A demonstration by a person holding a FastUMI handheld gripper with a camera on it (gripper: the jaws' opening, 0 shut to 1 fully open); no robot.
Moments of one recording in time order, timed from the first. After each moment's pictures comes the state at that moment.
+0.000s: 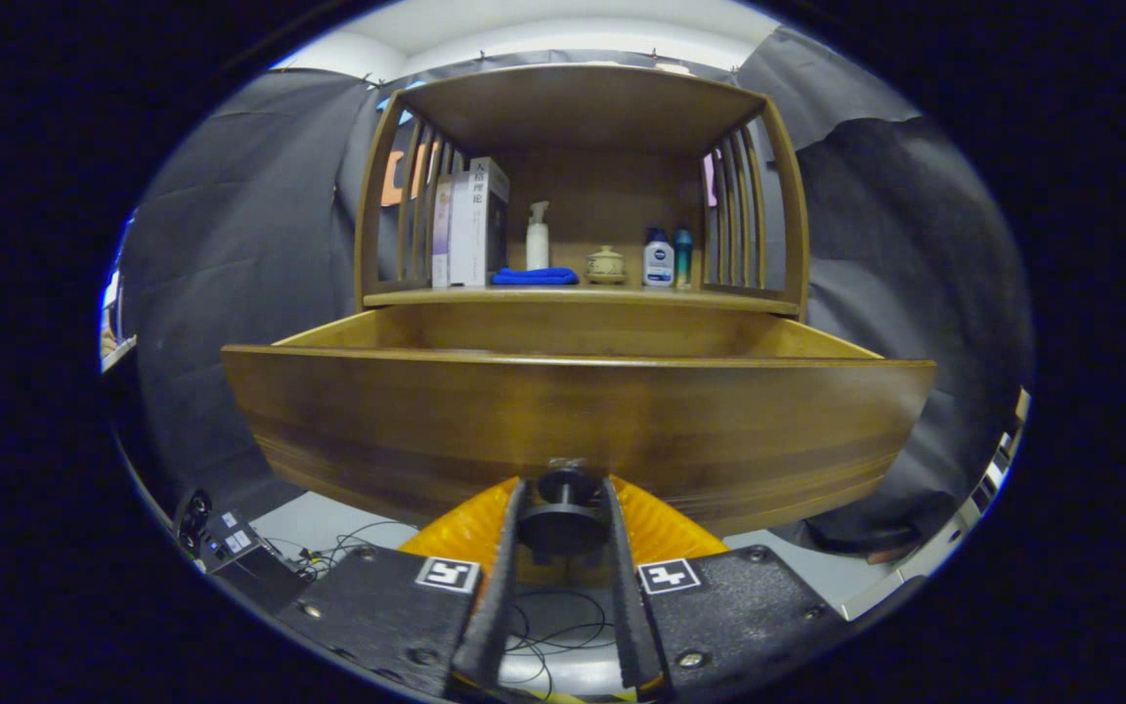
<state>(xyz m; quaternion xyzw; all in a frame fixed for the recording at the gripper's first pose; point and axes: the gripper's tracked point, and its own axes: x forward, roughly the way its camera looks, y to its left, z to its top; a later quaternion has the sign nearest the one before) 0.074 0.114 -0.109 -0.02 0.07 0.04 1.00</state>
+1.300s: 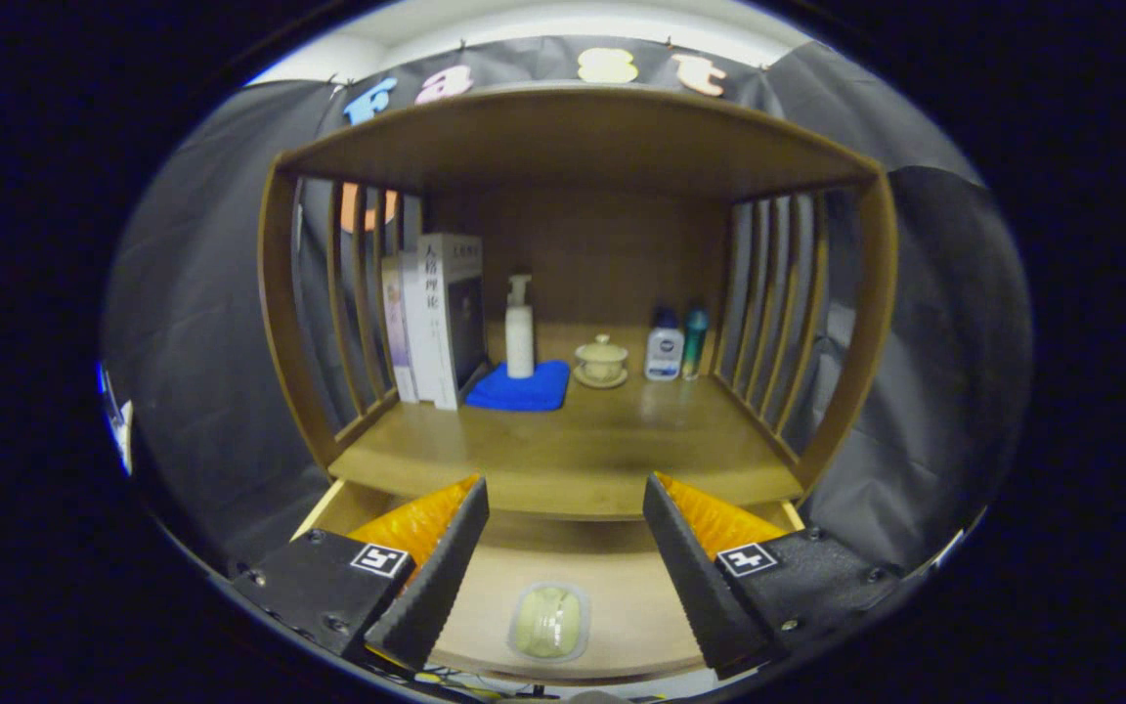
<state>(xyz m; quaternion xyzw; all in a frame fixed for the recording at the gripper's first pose) 0.191 0.140 0.095 -0.03 0.17 0.06 0.98</state>
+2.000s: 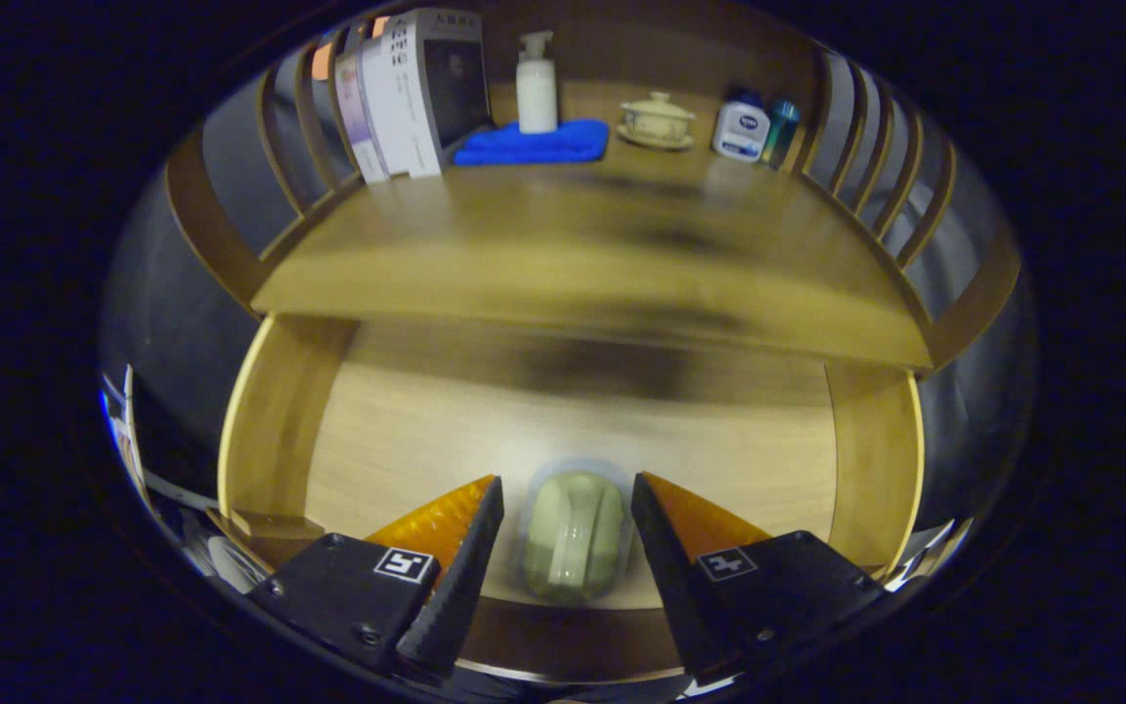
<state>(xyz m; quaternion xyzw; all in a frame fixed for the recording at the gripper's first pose) 0.193 0.136 -0.059 -0.06 0.48 0.05 0.87</state>
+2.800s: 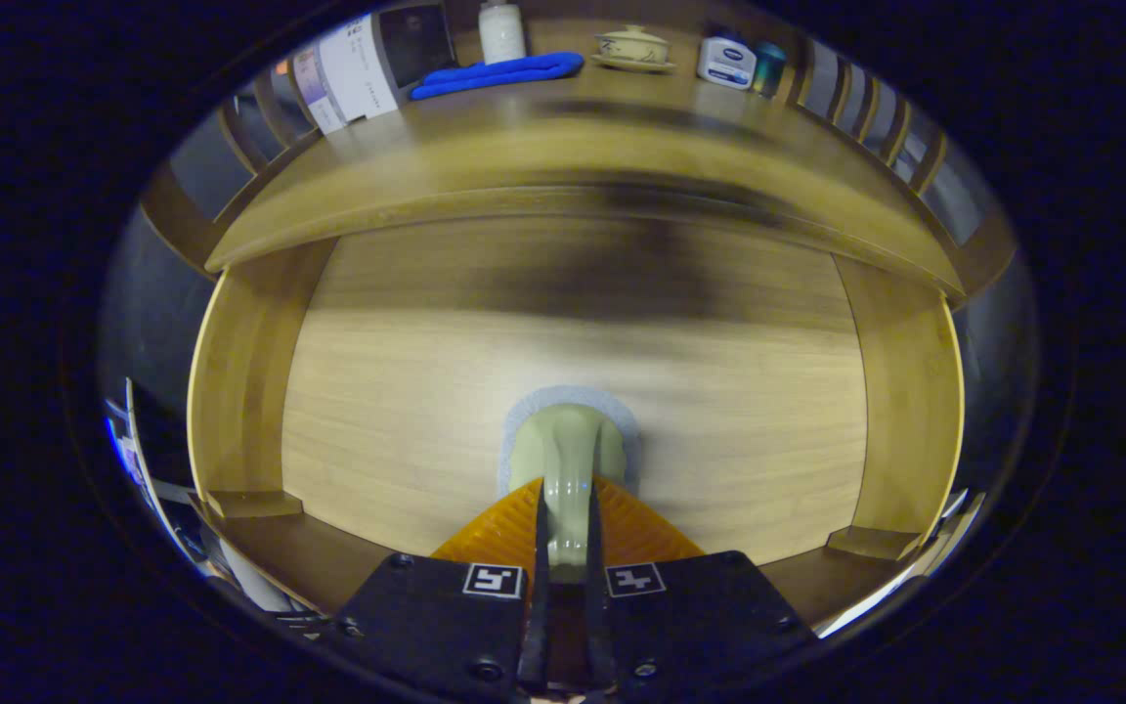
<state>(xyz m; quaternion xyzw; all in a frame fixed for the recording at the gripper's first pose) 0.180 0.122 -0.082 -0.03 0.53 0.04 0.84</state>
